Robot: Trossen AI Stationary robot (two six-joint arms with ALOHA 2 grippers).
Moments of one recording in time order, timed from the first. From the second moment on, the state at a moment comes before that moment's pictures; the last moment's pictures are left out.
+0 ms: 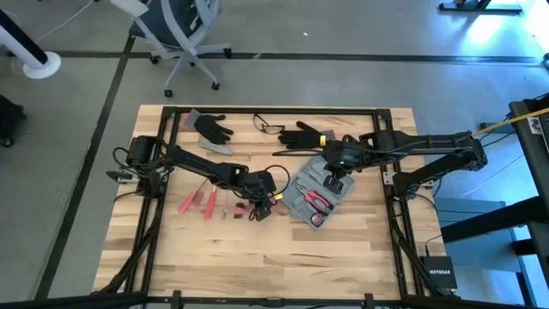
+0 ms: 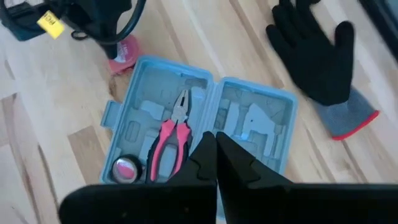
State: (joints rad) left arm -0.03 1.89 1.03 -0.13 0.10 -0.44; right arm 0.05 1.29 1.30 -1.12 0.19 0.44
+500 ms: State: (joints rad) left arm 0.01 1.87 1.03 -0.13 -0.02 -0.42; right arm 0.05 1.29 1.30 -1.10 0.20 0.47
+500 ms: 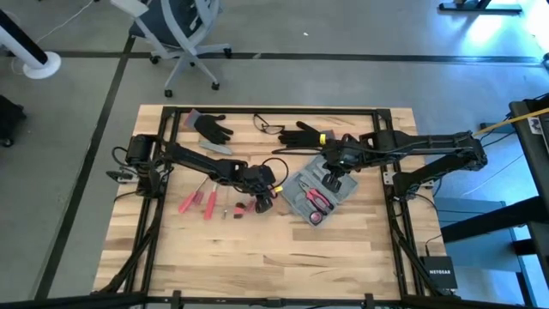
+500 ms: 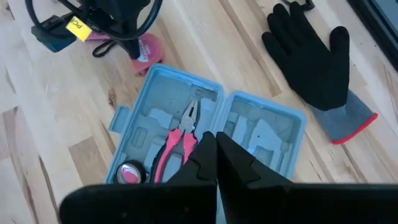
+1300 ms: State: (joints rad) left arm -0.02 1.86 1.05 -0.28 -0.01 -0.20; right arm 0.05 1.29 1.30 -1.07 0.23 0.49
